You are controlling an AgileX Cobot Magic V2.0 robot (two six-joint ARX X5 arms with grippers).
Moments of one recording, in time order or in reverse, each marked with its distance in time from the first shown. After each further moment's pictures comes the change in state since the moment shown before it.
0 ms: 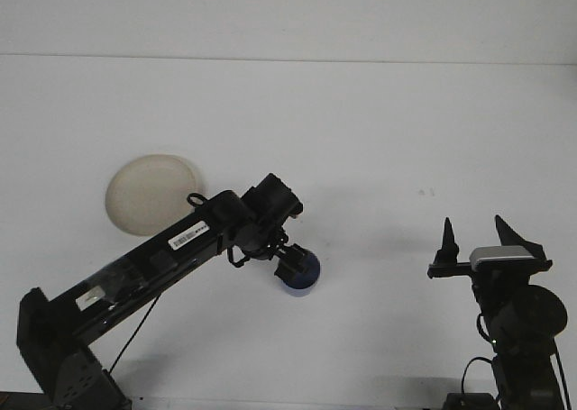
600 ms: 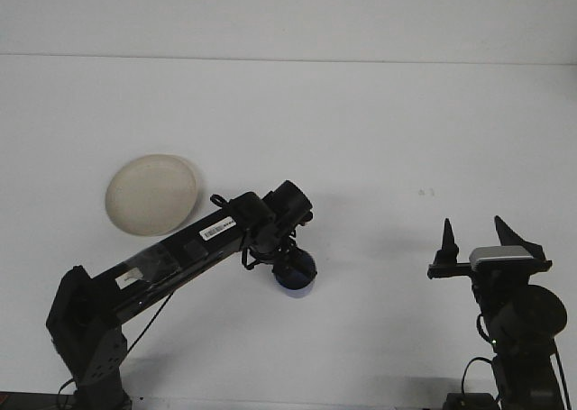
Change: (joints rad) left arm -0.011 0.110 0.000 0.016 0.000 0.000; right arm 0.000 0.000 0.000 -0.008 0.000 0.000
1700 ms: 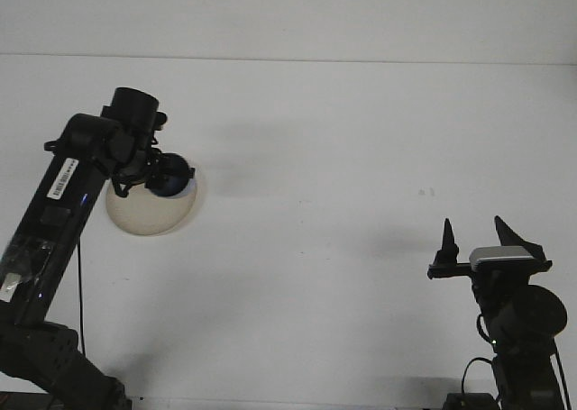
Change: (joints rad) left arm 0.614 -0.153 0.314 -0.314 -0.217 0.115; right arm 0.000 0.000 0.000 0.000 0.000 0.000
